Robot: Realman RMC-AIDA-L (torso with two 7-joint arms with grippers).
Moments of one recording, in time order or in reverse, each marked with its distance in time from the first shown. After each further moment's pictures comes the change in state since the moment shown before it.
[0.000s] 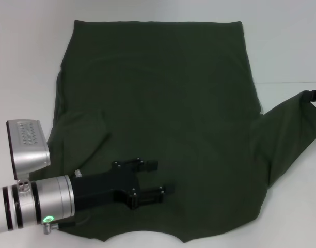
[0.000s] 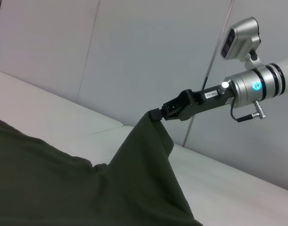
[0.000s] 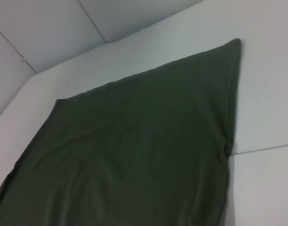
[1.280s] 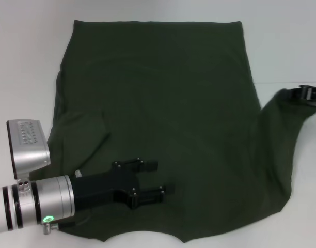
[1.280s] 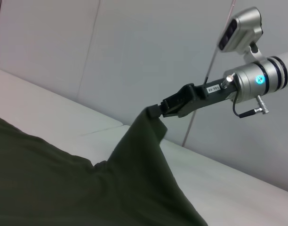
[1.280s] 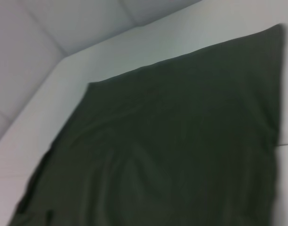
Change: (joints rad) left arm -0.001 0.000 0.001 0.001 0.001 0.000 -0.012; right arm 0.040 0.026 0.000 -0.039 -0.036 -0.102 0.026
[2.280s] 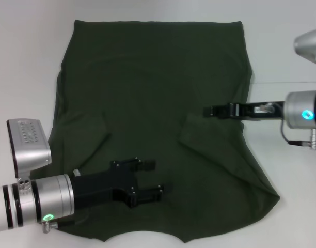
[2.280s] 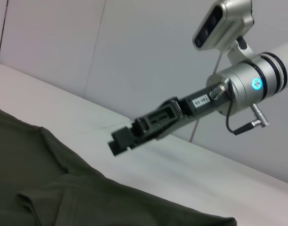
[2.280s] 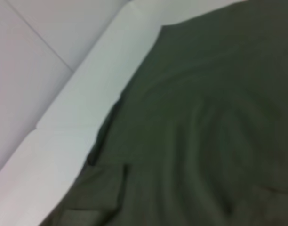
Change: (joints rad) left arm -0.001 0.002 -0.001 0.002 0.007 -0.023 0.000; right arm 0.120 0.116 -0.170 0.092 0.025 0.100 0.035
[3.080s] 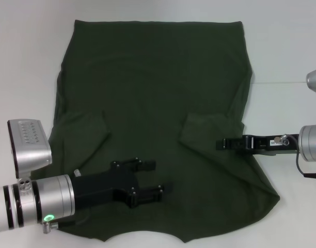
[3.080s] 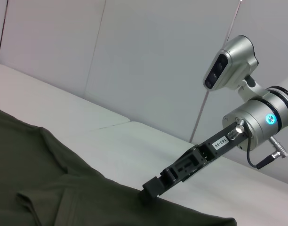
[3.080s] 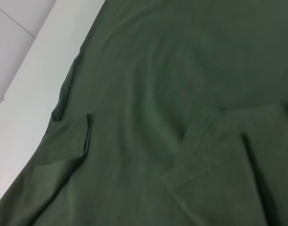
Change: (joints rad) left arm 0.001 -0.002 0.002 -0.001 -0.002 -0.002 0.000; right arm -0.076 -0.012 -0.004 0.051 -0.053 -0.029 0.046
